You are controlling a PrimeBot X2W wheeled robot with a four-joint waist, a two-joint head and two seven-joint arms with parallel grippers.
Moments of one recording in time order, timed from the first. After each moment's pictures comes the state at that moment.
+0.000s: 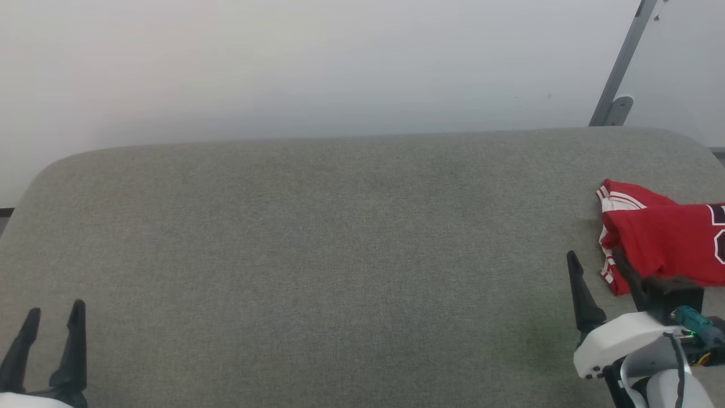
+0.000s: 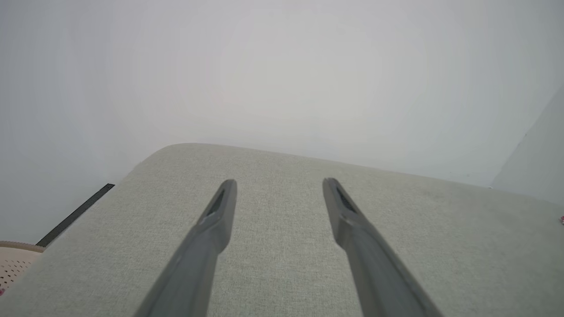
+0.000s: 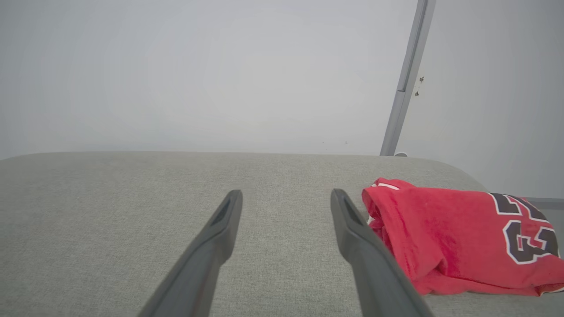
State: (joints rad) left arm 0.11 0.50 0.03 0.19 -0.69 -0.13 -0.26; right arm -0.12 -0.11 -0.08 0.28 0.14 0.13 -0.11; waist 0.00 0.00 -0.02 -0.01
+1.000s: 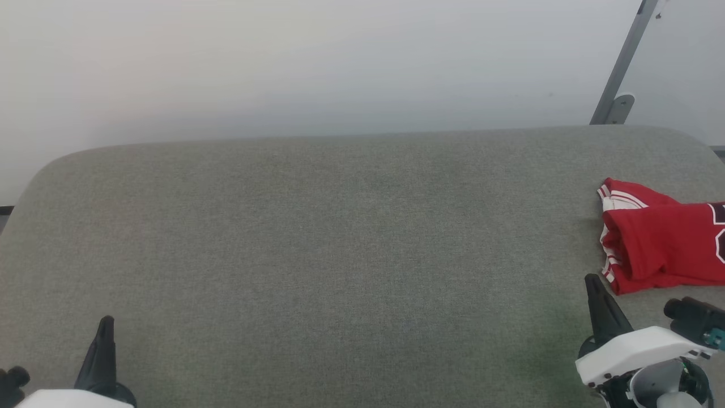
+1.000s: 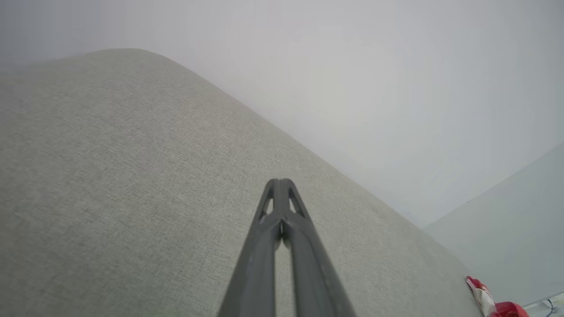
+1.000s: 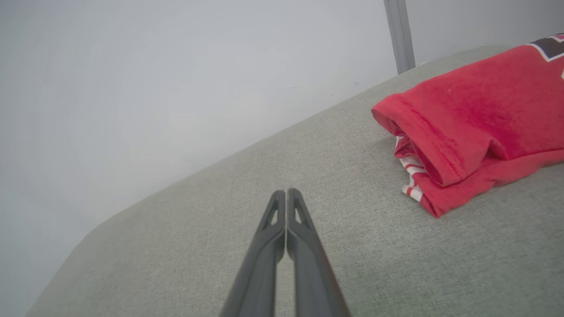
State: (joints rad) left arm 0.07 0.32 0.04 0.23 -0.96 -0.13 -0.15; right arm -0.07 -0.08 -0.08 0.31 0.58 0.13 -0.04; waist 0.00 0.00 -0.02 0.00
